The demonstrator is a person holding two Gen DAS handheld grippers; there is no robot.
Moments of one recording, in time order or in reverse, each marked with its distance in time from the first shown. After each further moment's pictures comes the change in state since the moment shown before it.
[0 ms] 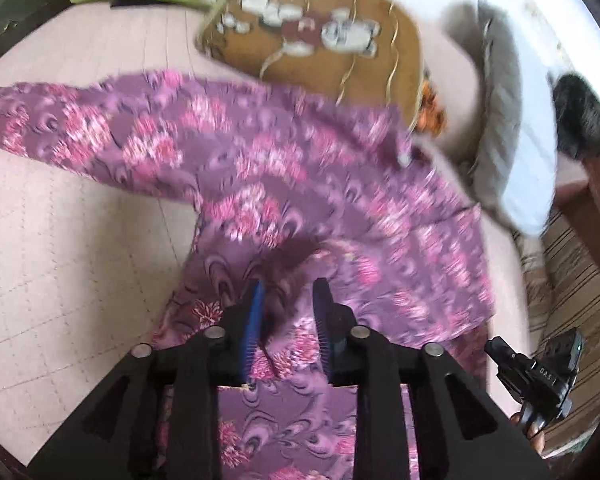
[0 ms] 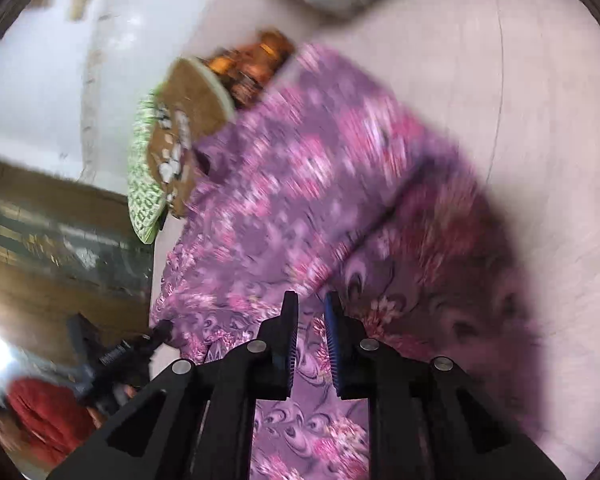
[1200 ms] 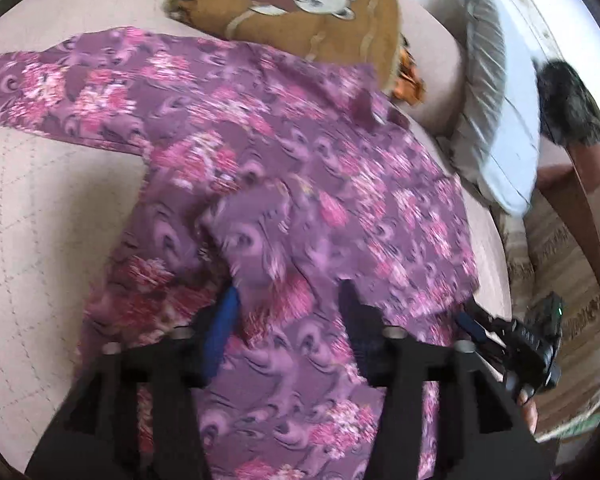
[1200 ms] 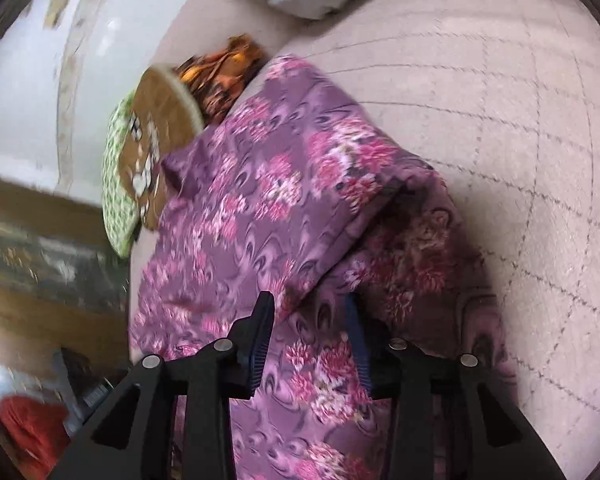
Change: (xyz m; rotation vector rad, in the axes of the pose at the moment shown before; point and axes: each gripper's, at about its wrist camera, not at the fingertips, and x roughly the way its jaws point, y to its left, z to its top) left arm 0.035 -0.009 -0.026 -0.003 0.087 -0.075; right arm 0.015 -0.016 0.012 0.046 0.028 -0.112
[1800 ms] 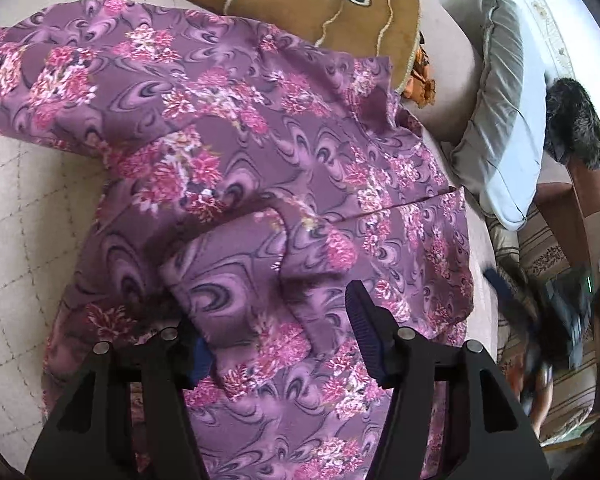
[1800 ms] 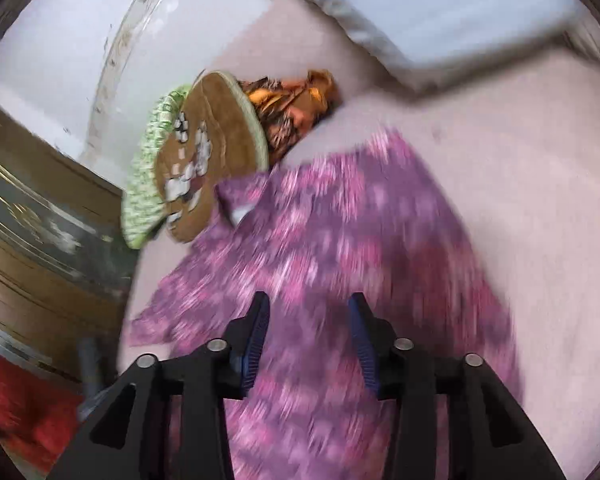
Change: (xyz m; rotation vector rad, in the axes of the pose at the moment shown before) left arm 0.037 0.002 0.022 -0.048 0.079 -0.072; right arm 0.003 0.075 0.057 -0.209 -0.095 -0.005
